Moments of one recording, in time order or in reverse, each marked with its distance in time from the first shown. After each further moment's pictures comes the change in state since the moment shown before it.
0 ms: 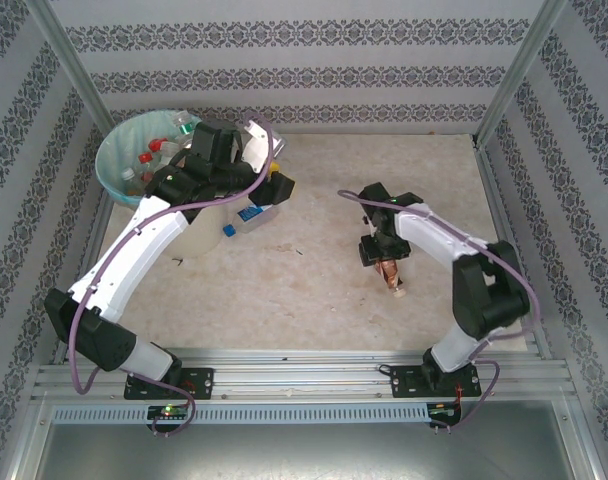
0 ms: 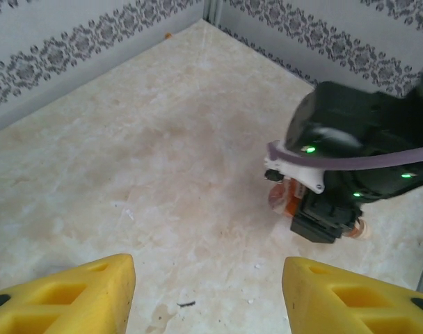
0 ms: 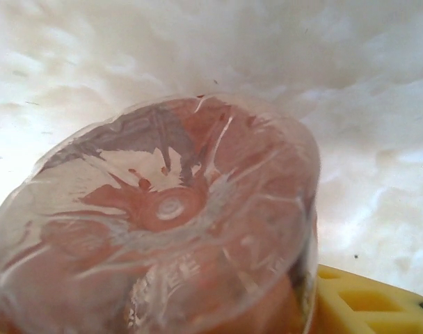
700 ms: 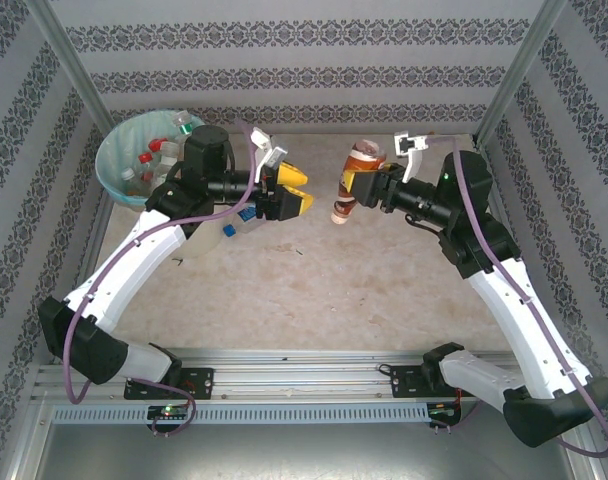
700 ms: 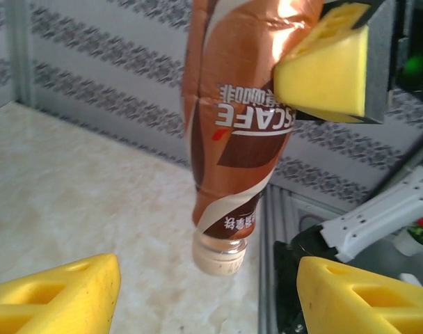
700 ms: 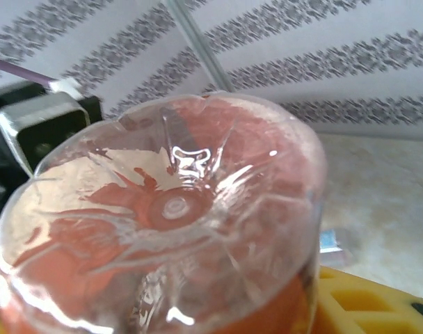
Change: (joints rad) left arm 0.000 -0.074 -0.186 0.390 0.573 -0.179; right arm -0.023 -0.574 0.067 0.687 -0.691 0.286
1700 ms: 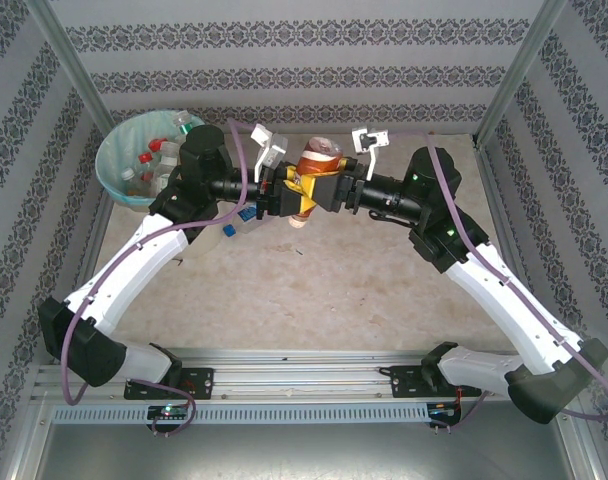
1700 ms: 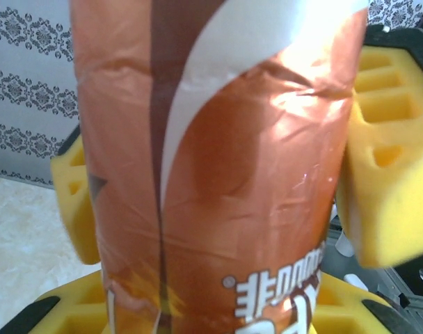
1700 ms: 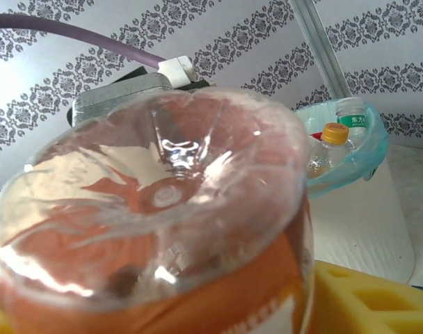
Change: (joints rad) left arm -0.034 -0.015 -0.027 0.229 0.129 -0.140; right arm 0.220 0.111 0.046 0.214 -0.024 0.084
